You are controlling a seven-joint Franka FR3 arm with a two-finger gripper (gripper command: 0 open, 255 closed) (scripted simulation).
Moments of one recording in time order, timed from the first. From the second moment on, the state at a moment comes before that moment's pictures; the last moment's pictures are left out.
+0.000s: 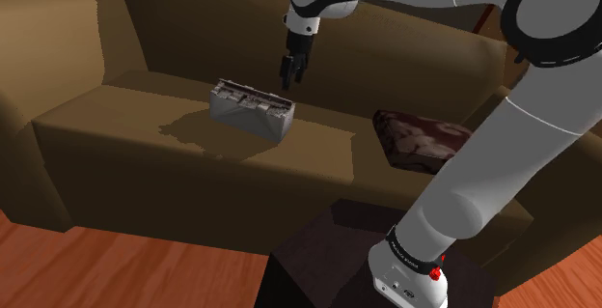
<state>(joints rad) 0.02 -0.05 0.00 -2.00 -0.02 1.89 -0.34</state>
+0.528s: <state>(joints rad) 0.02 0.25 0.00 -1.72 -0.02 1.93 -0.42</state>
